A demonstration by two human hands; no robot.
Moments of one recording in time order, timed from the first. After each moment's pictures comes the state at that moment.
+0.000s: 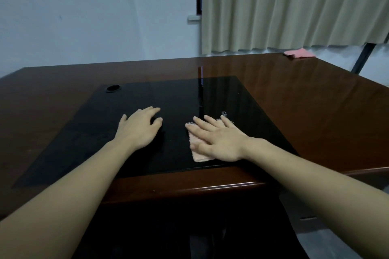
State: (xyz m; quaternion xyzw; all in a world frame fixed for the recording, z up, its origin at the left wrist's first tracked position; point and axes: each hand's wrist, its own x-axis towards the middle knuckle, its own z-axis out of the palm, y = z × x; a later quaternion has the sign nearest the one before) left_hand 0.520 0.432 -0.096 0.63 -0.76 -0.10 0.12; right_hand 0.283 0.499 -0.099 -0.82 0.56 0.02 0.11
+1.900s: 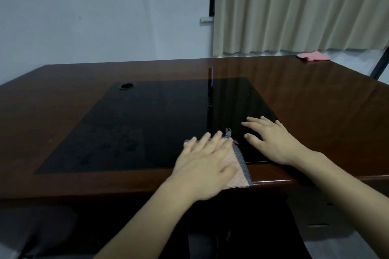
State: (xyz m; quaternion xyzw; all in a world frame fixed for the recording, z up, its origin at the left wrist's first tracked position) left_hand 0.432 0.552 -0.107 0.47 -0.88 -0.08 -0.01; right_hand 0.203 0.527 -0.102 -0.74 0.66 -0.10 0.11
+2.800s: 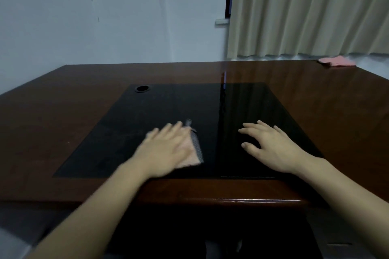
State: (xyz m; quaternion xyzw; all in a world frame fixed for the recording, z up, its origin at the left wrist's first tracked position) left_hand 0.542 0.478 -0.104 0.55 -0.83 -0.05 -0.05; right_hand 0.251 0.506 -0.090 -0.76 0.64 -0.06 0.10
